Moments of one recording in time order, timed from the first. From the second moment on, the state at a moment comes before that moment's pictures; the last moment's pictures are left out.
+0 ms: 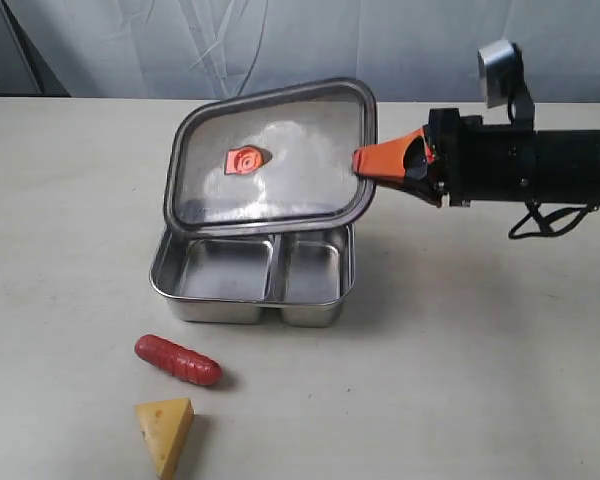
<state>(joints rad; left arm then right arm) -0.03 0.01 0.00 0.00 0.19 0.01 0.07 1.73 -0.79 1.73 1.16 -1.40</state>
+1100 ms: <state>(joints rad) -0.03 0.01 0.00 0.00 0.19 0.01 0.15 1.19 -0.80 0.27 0.65 -1.24</state>
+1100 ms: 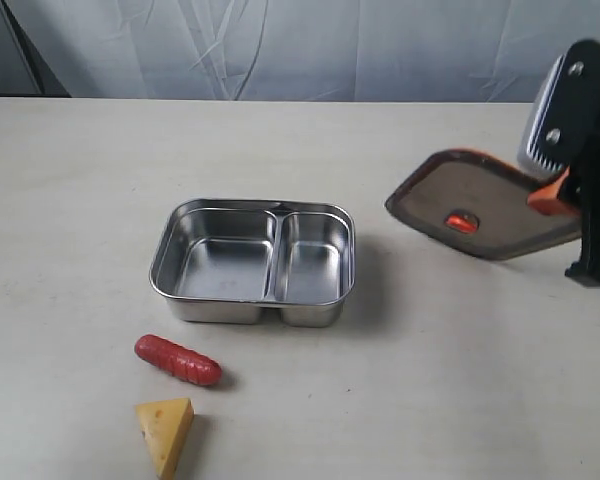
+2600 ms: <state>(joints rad) -0.03 0.01 0.00 0.00 0.19 0.01 0.44 1.23 -0.62 0.48 0.67 -1.05</state>
